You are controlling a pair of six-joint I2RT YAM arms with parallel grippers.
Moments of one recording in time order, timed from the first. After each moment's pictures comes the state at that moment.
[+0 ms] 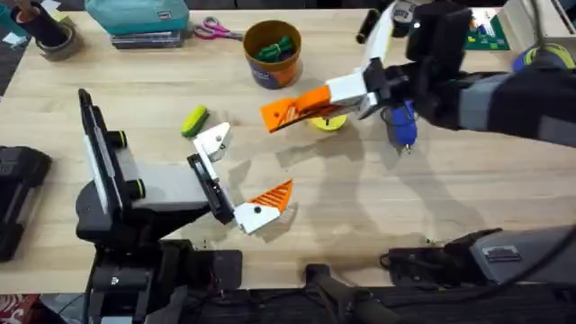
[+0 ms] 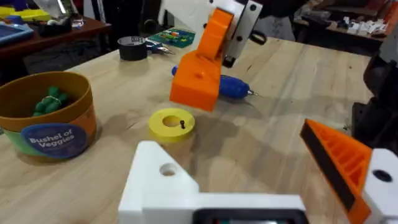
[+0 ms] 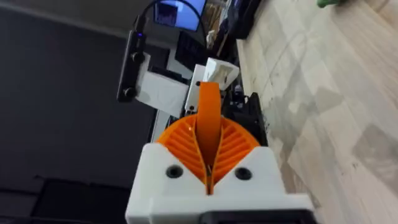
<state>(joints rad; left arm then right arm) 0.01 0.01 0.01 -0.11 1.06 0.04 0.28 1.57 0.76 0.37 -1.48 0.82</state>
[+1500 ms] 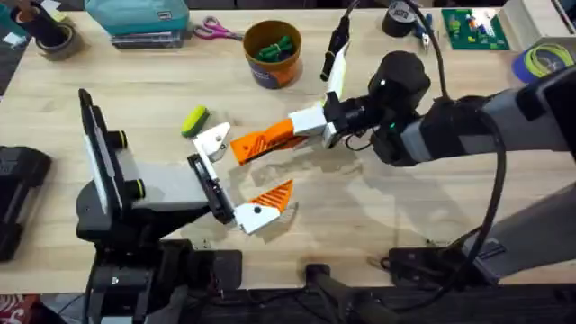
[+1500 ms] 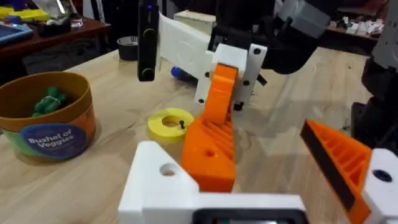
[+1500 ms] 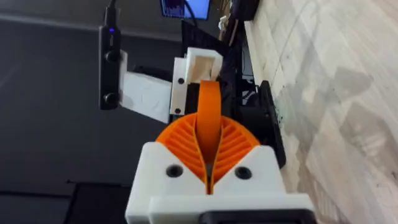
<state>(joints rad) 0.01 0.01 0.01 -0.11 1.06 0.04 0.48 1.79 0.59 1.20 -1.33 1.41</state>
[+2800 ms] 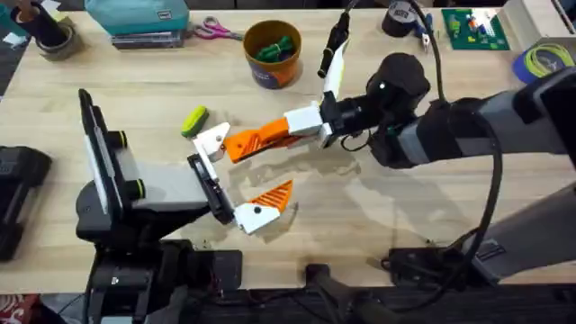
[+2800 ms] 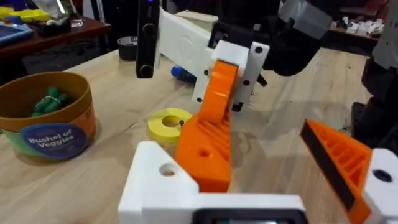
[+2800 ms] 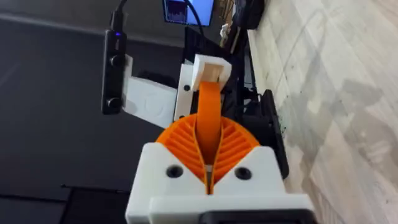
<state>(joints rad) 0.01 0.01 0.01 -0.11 1.06 0.04 0.51 1.79 0.59 1.26 -1.29 1.44</state>
